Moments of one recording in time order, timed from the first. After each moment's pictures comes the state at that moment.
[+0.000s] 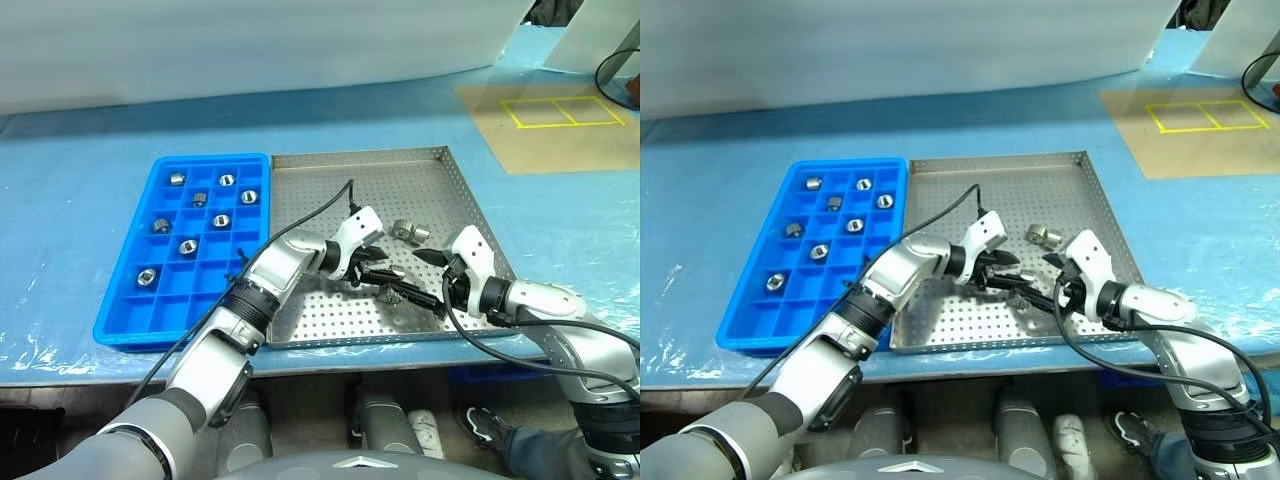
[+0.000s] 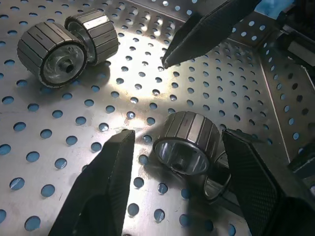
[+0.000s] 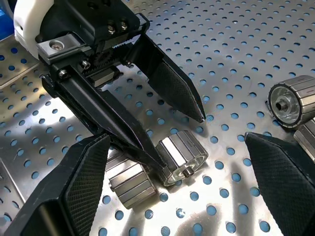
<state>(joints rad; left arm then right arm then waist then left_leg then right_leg) -0.77 0.00 -0.35 0.45 -0.09 0.55 -0.97 -0.08 -0.69 -0.07 -0.40 0.41 0.68 0.76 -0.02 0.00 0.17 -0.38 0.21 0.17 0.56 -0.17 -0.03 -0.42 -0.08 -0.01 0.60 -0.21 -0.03</state>
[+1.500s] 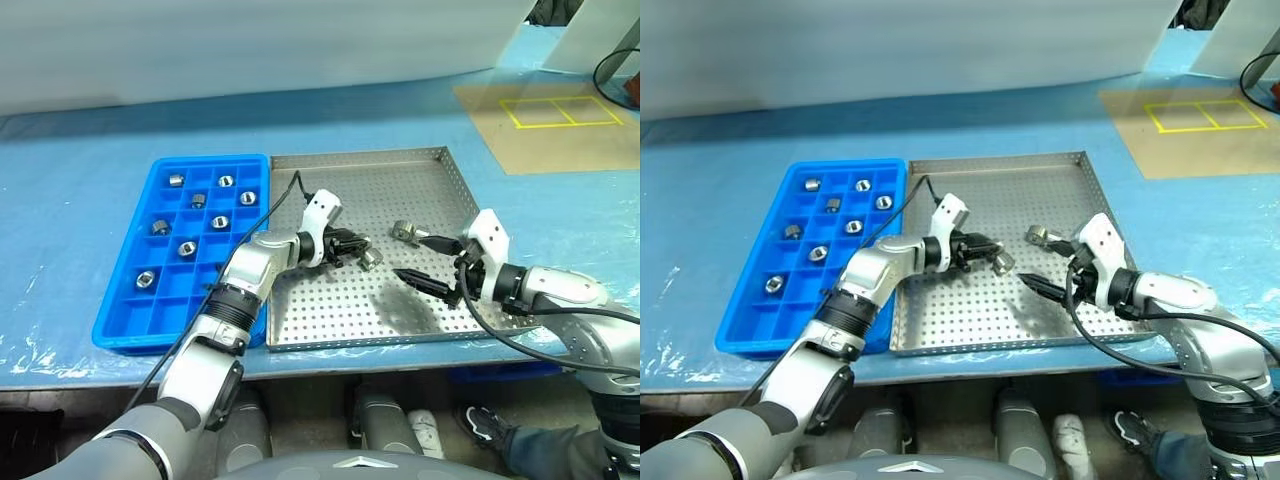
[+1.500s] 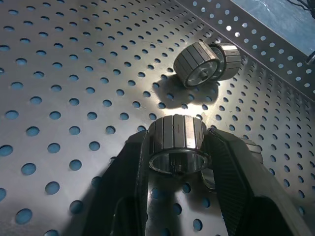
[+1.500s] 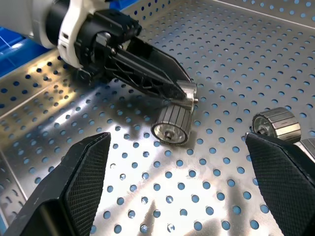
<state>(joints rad) -0.71 0.04 -0.14 0.40 -0.21 0.63 -0.70 -0.13 -0.73 -0.09 -0.40 0.49 0.70 0.76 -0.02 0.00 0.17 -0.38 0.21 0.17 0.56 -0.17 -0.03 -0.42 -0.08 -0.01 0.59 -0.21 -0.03</state>
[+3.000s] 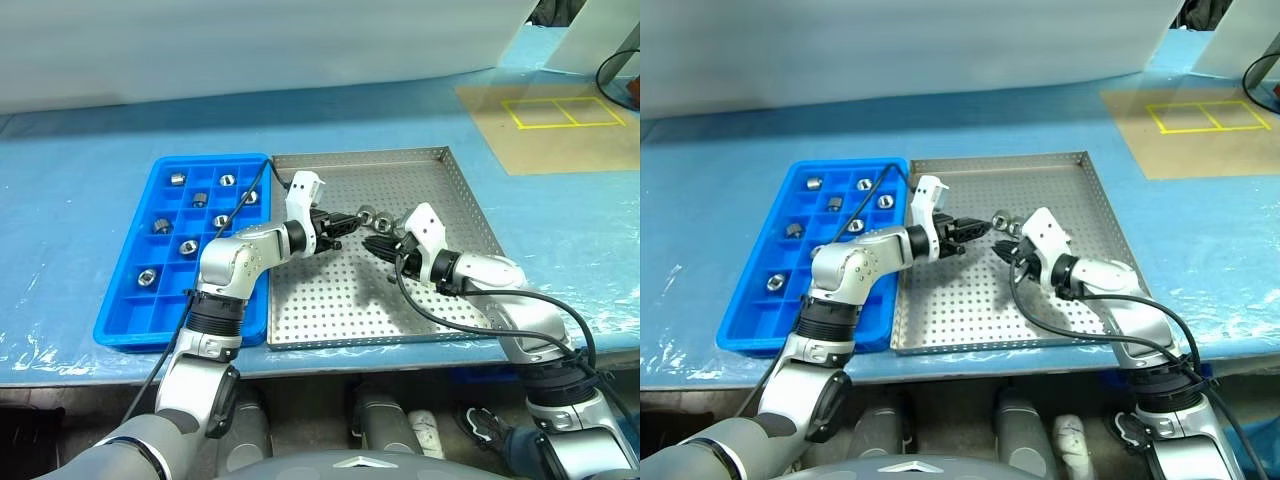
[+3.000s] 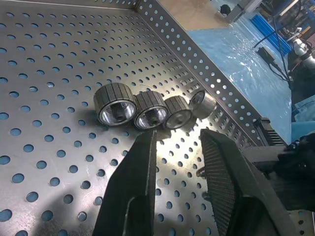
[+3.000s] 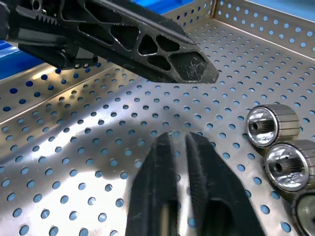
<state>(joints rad) -0.67 0.03 0.00 0.10 -0.46 0.94 -0.50 -0.31 -0.54 0.12 -0.24 0.29 0.56 0.70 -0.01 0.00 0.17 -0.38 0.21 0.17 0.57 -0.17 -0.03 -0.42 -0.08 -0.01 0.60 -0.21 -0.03</state>
